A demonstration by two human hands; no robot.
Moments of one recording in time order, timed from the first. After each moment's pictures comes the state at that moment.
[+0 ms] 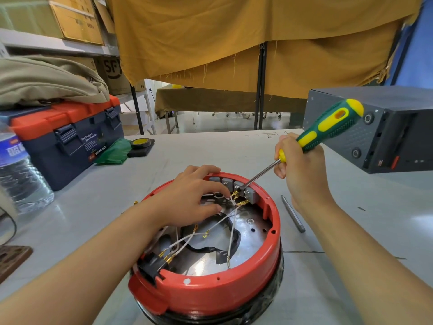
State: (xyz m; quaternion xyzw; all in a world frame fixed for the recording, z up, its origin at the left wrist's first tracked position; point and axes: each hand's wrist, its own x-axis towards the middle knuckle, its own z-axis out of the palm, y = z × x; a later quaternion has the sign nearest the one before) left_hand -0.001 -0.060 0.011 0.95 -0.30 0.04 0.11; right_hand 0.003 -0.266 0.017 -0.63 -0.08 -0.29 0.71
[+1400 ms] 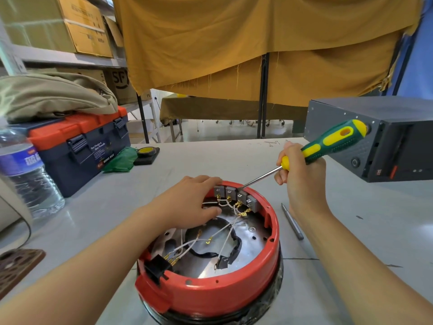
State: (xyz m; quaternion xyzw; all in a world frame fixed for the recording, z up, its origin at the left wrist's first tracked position) left_hand -0.001 -0.063 0.019 0.97 -0.23 0.05 0.05; right_hand 0.000 -0.266 0.019 -0.58 -0.07 -0.31 0.75
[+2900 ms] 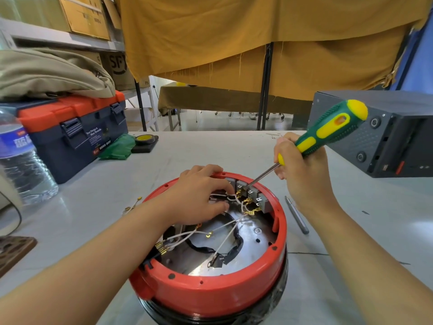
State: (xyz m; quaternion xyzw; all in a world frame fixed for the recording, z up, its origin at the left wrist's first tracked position) left_hand -0.001 -0.065 0.009 0.96 -0.27 0.06 0.10; right_hand -0.003 -0.259 0.017 -0.68 -0.18 -0.31 0.64
